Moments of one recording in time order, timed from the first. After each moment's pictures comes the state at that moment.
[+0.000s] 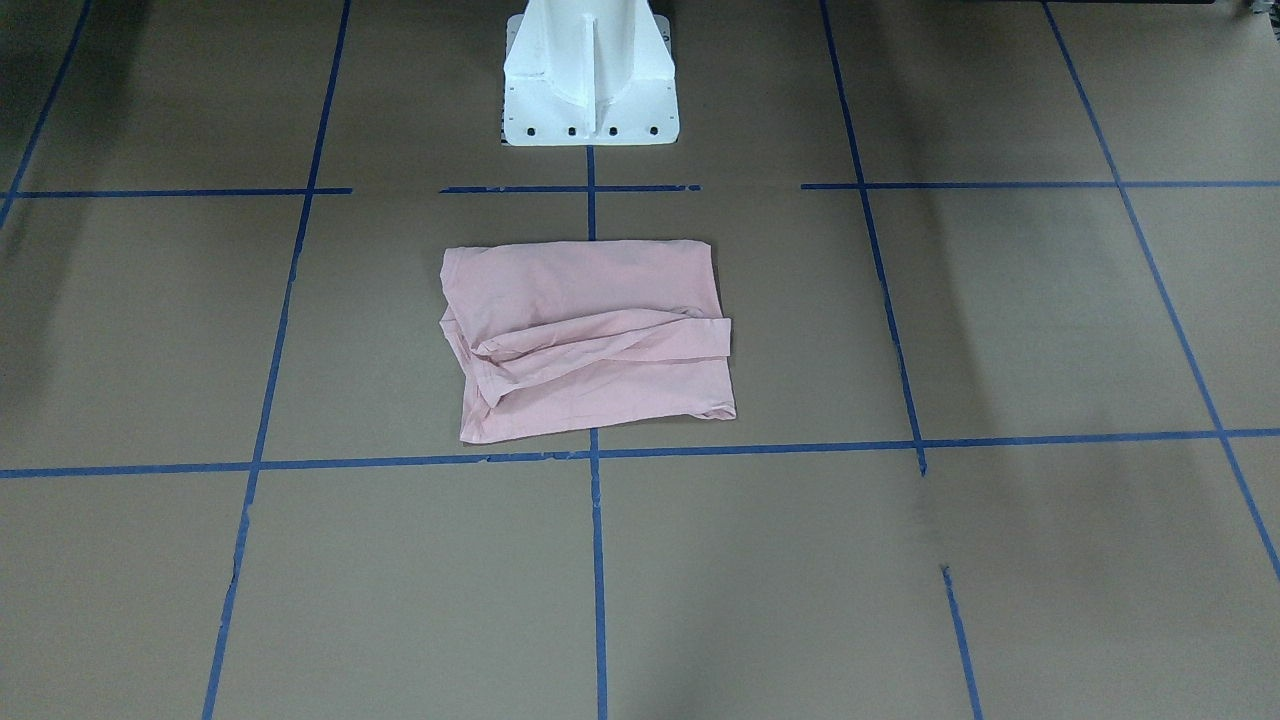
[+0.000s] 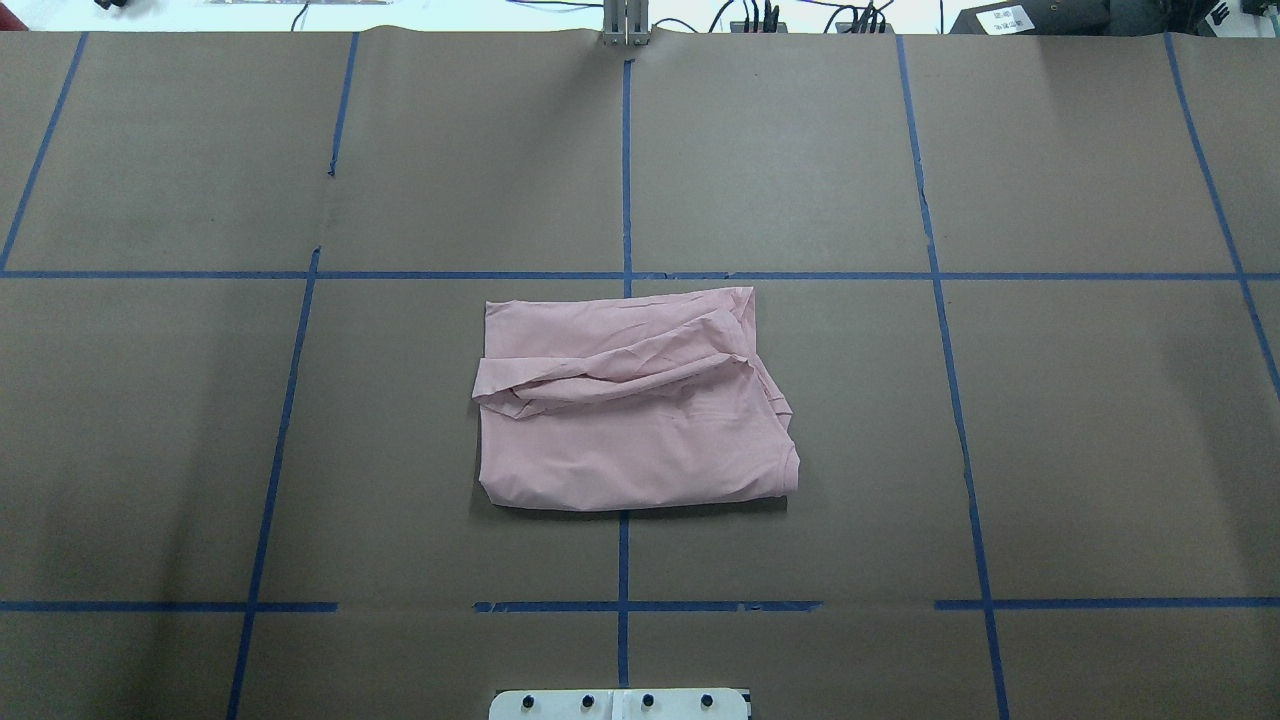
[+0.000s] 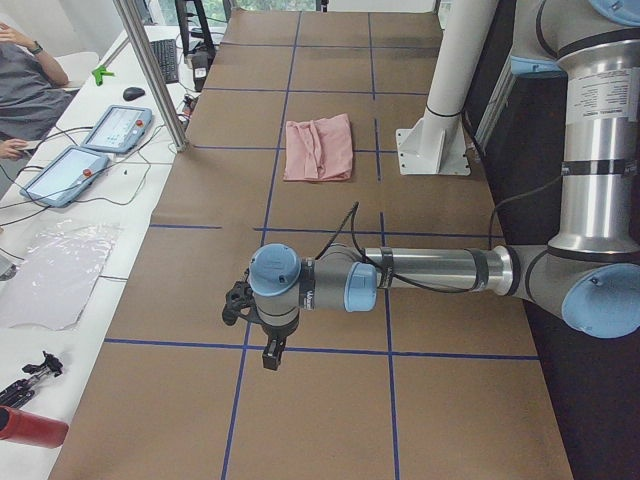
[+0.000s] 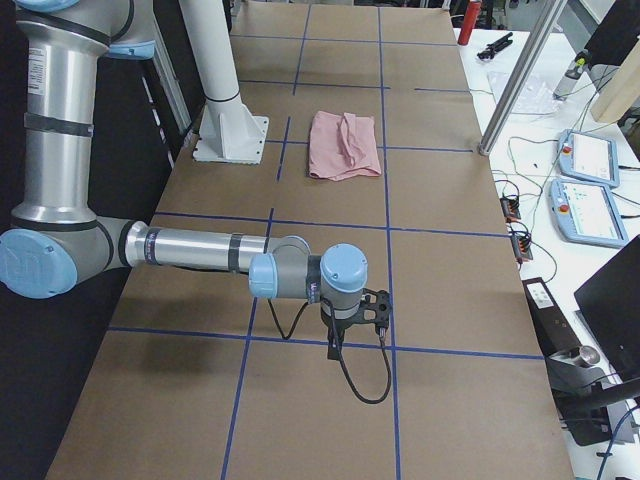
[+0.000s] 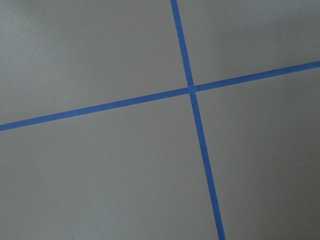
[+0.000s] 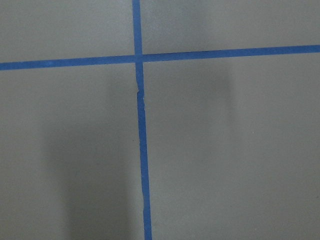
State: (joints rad) left arm -1.61 -1.51 -1.63 -1.62 -2.35 0.19; right arm 1.55 -1.71 1.67 -1.51 2.33 0.09
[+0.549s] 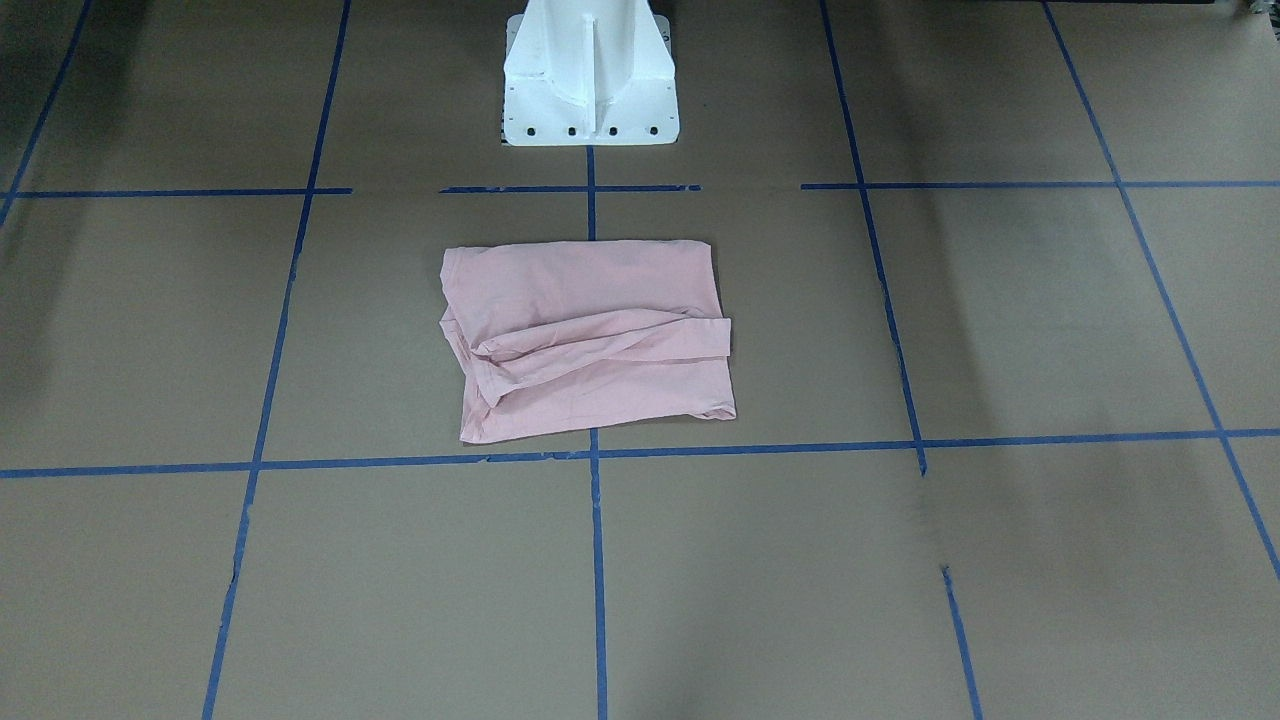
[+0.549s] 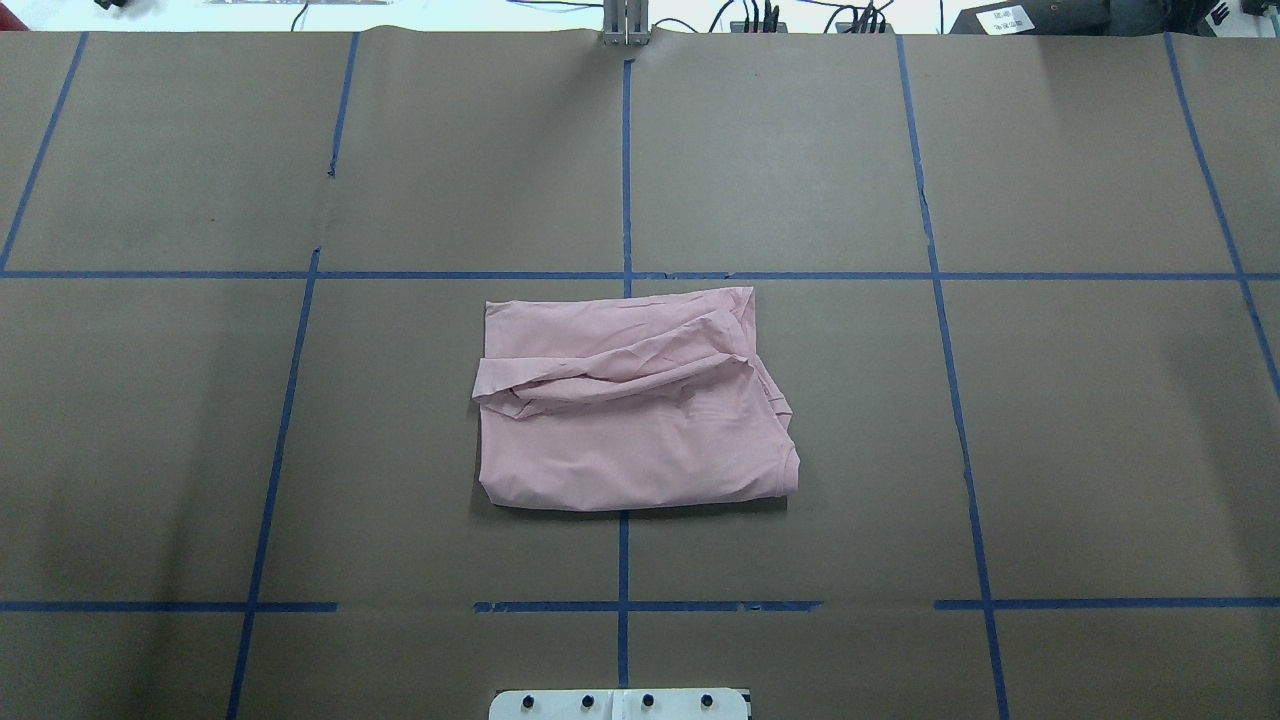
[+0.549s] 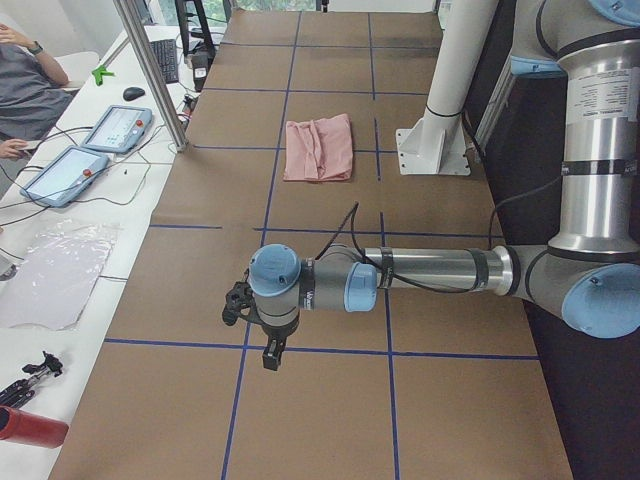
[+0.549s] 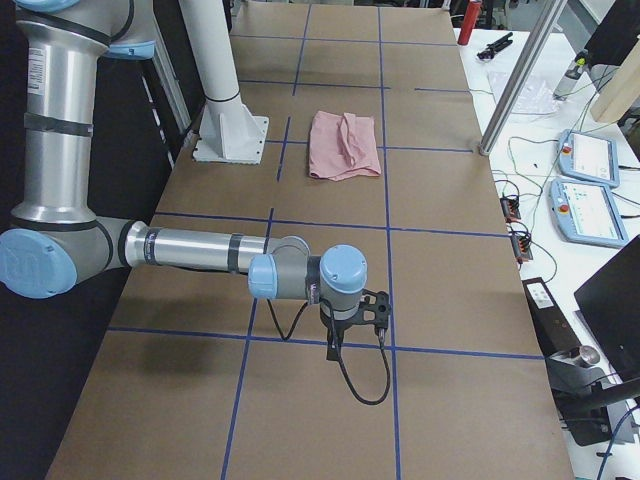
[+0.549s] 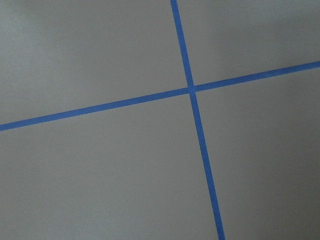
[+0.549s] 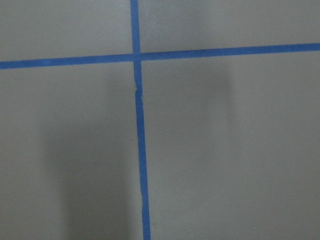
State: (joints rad) left arm -1.61 -1.51 -1.63 -1.62 -2.35 0.19; right arm 1.55 -1.71 1.67 -1.51 2.33 0.09
